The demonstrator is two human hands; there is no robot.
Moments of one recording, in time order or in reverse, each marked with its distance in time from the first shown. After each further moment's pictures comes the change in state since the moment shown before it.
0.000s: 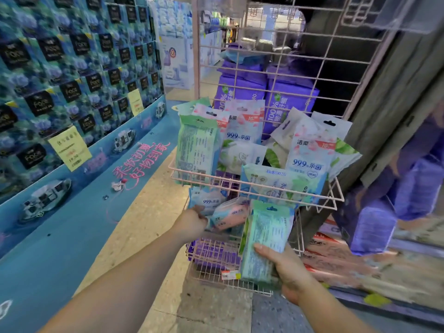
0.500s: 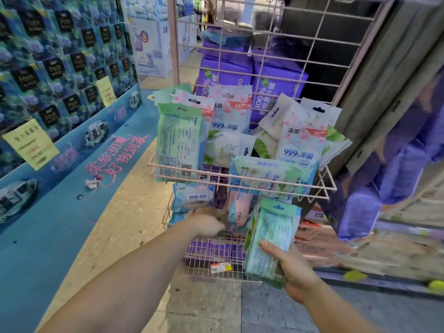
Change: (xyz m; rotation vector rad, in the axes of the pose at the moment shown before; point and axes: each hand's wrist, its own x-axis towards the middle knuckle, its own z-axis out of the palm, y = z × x) left_hand 0.023 0.040 0.034 0.488 -0.316 0.160; right_hand -0.001 0.011 -0.020 0.046 0.126 0.002
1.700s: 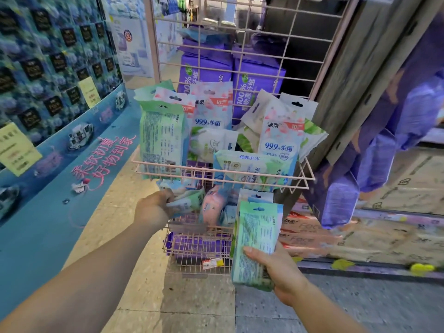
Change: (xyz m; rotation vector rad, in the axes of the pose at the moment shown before) left_hand -0.014 -0.072 -0.013 -0.090 0.579 -0.127; right_hand -0.029 0.005 0.001 -0.058 -0.030 -0.006
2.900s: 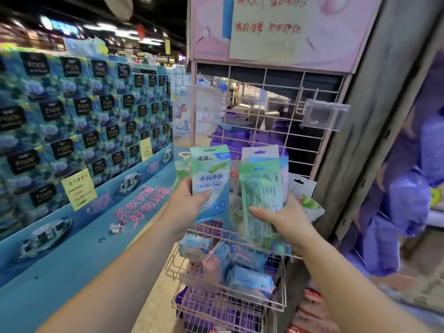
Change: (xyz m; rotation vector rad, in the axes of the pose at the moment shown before) left_hand -0.069 0.143 -0.166 -1.222 0.211 0.068; right_hand 0.004 -0.211 0.014 -0.404 -0.029 -0.625
